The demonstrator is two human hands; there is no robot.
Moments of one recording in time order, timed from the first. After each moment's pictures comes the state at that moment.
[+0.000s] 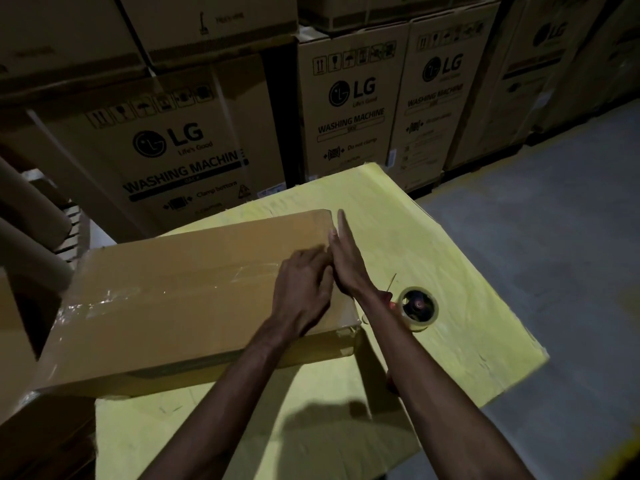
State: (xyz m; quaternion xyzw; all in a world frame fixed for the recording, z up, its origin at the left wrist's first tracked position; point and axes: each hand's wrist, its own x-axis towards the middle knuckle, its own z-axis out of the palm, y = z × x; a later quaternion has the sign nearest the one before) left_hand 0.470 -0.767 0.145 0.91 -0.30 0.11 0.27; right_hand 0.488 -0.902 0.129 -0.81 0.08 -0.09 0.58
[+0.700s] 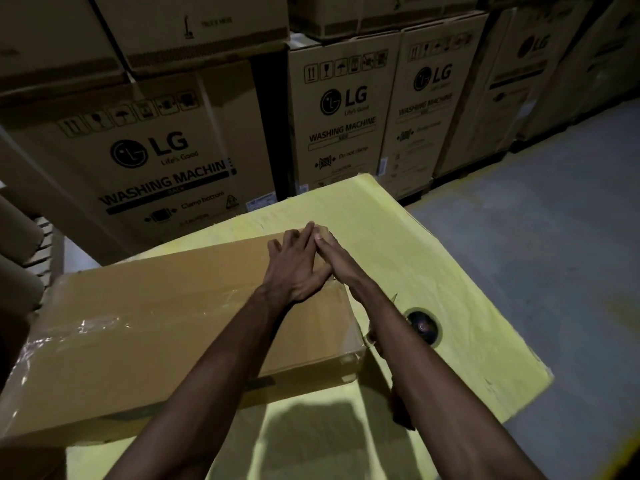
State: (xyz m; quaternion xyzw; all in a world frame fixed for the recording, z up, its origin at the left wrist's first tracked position) left_hand 0.590 -0.784 0.136 0.95 -0.31 0.00 0.06; right_hand 0.572 -0.921 0.104 -0.75 0.16 0.08 0.64
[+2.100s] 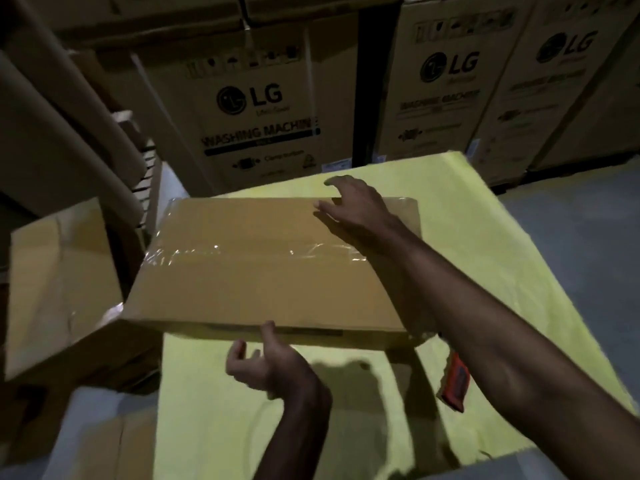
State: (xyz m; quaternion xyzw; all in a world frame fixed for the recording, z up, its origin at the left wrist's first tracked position) left_hand 0.378 -0.679 0.151 0.48 0.55 0.24 0.64; right_hand 0.595 -0.815 0.178 -0.96 -0.10 -0.04 0.26
